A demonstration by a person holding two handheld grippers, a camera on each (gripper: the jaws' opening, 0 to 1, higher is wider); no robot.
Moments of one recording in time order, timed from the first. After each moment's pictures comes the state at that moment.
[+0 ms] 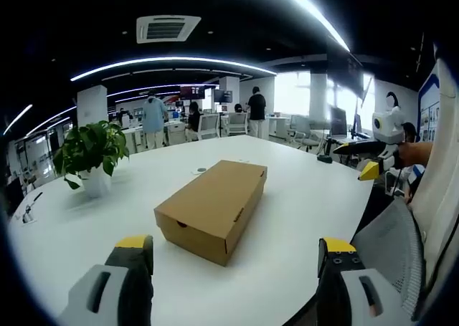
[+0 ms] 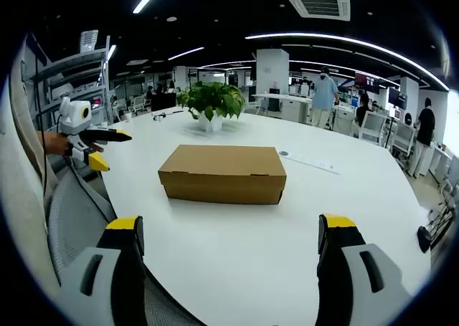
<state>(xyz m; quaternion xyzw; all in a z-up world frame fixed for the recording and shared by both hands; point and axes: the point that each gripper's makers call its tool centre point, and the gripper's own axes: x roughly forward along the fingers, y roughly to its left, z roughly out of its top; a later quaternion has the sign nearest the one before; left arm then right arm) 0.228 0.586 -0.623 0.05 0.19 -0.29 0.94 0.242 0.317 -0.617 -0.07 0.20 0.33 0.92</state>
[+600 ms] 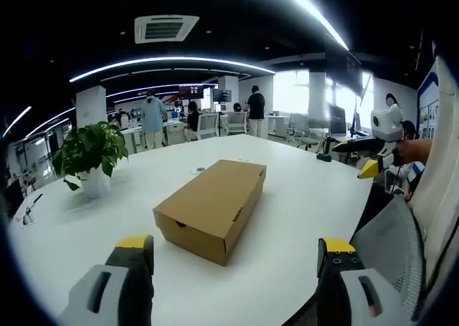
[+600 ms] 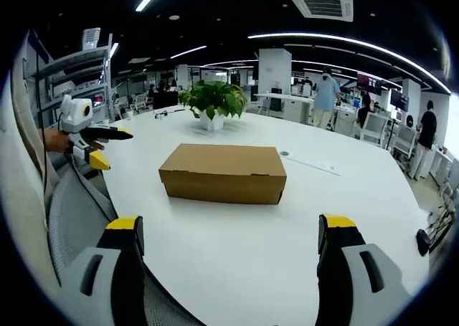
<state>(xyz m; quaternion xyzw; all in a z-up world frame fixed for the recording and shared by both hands) 0.228 0.586 -0.624 0.05 0.19 -0.29 0.94 0.242 0.315 -0.617 -0.08 0.20 0.33 0.92</state>
